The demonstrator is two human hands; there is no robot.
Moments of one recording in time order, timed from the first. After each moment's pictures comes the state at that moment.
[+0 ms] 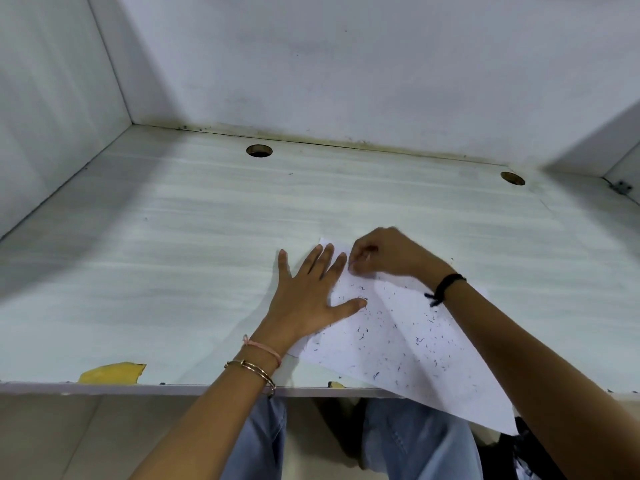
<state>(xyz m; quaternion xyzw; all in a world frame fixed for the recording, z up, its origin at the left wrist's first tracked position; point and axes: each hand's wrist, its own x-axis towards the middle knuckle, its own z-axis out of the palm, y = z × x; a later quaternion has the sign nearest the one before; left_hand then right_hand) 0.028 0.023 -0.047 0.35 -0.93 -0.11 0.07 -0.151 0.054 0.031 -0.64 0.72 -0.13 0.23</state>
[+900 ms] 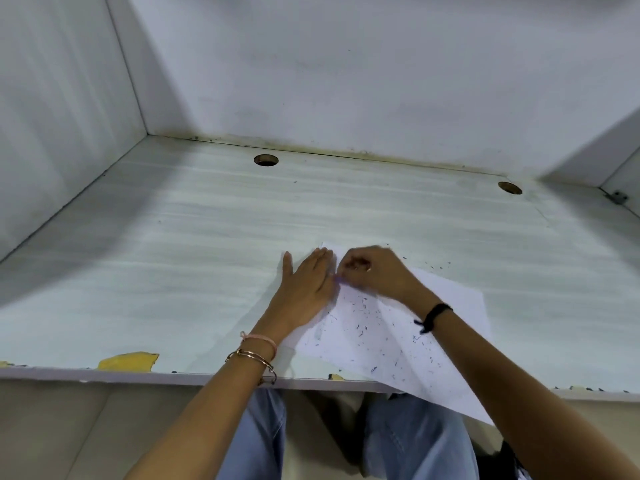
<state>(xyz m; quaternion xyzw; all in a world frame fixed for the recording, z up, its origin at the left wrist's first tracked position) 0.035 0.019 -0.042 0.36 -0.90 -0.21 0.16 -0.118 0.080 0.019 -0.61 0.71 -0.26 0.23</state>
